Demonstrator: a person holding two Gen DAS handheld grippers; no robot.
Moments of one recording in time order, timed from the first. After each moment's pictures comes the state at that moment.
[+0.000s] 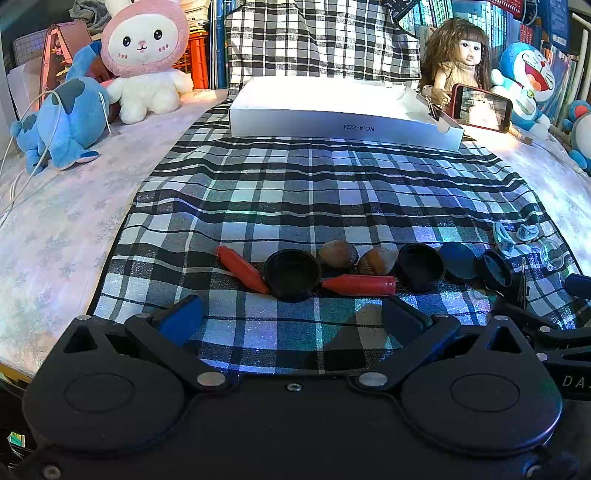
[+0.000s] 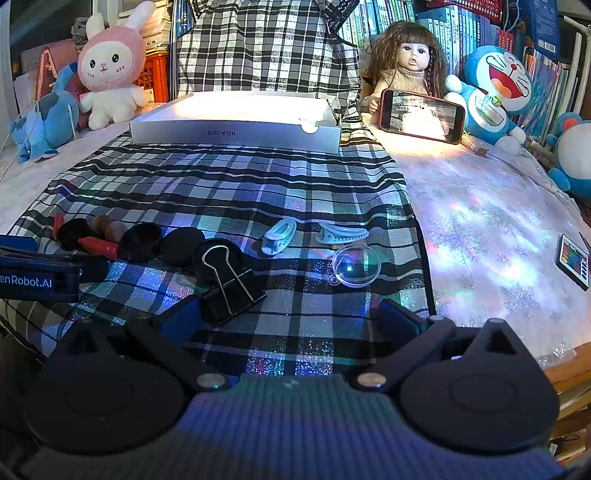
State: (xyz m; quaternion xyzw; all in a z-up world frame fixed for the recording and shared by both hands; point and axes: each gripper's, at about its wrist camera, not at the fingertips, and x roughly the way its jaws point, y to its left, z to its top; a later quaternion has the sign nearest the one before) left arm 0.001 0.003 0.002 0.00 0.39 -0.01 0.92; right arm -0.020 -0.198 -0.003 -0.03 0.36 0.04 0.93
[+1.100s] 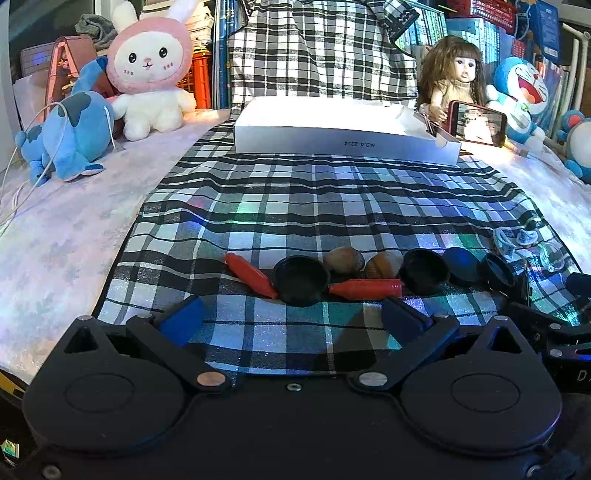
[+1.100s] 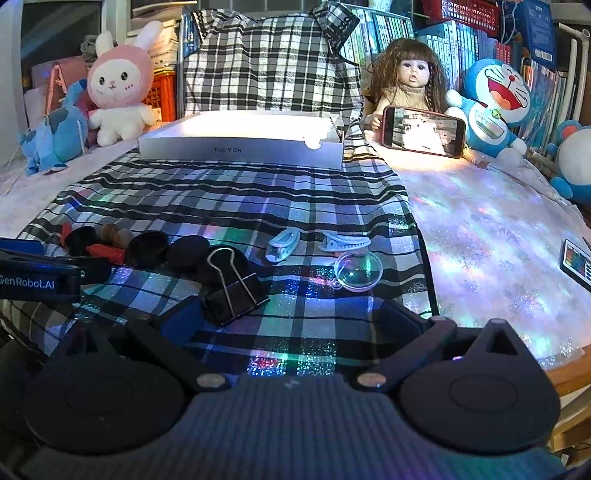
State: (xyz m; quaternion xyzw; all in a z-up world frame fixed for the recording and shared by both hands) left arm -0.009 0.008 -0.003 0.01 0.35 -0.02 0.94; right arm -0.031 -0.203 -0.007 -0.02 0.32 0.06 0.95
